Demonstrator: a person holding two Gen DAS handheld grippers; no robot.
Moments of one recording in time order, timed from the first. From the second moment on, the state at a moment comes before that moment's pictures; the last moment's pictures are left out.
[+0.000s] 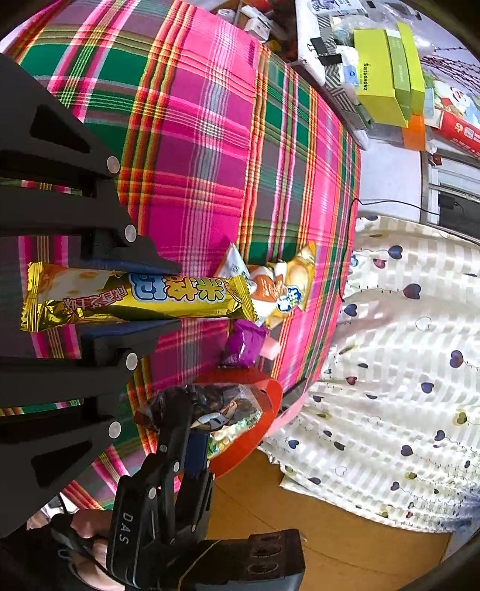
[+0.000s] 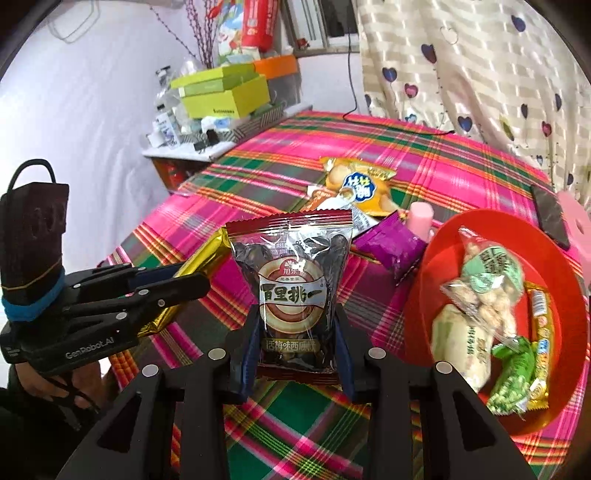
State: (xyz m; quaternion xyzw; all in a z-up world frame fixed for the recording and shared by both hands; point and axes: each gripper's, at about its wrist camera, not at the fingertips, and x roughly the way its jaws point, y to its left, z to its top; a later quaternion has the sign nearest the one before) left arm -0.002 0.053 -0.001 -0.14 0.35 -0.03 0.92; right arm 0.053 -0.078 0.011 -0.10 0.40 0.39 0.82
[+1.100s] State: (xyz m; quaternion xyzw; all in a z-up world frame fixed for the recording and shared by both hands) left arm 0.022 -0.010 0.047 -0.10 0.33 -0.08 0.94; right arm 0.038 -0.158 0.056 -0.05 0.35 0.34 0.87
